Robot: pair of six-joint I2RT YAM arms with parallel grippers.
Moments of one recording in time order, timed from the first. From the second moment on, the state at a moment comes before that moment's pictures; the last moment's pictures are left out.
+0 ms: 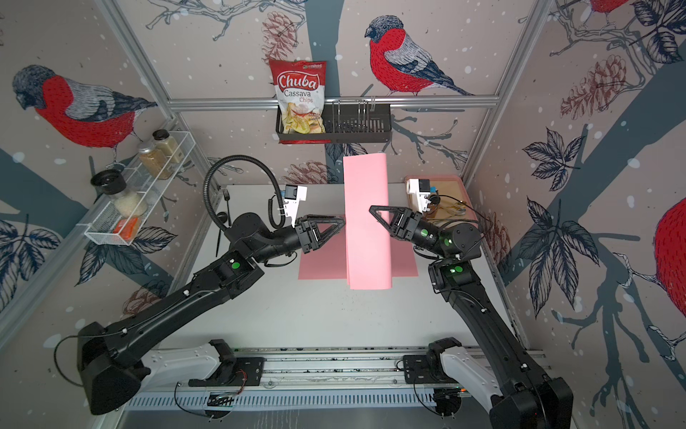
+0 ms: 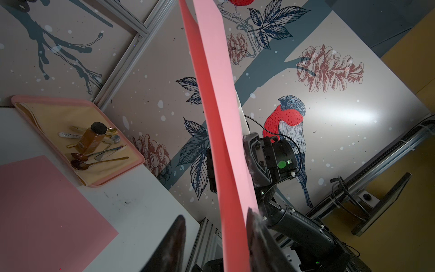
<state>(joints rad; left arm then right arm) -0.78 1.19 1.03 0.34 0.50 -0.83 0.31 0.96 0.82 0.62 -0.92 1.38</state>
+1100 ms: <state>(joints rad) -0.78 1.27 0.98 0.51 0.58 -0.94 0.37 1.00 0.84 0.55 -0.88 1.30</state>
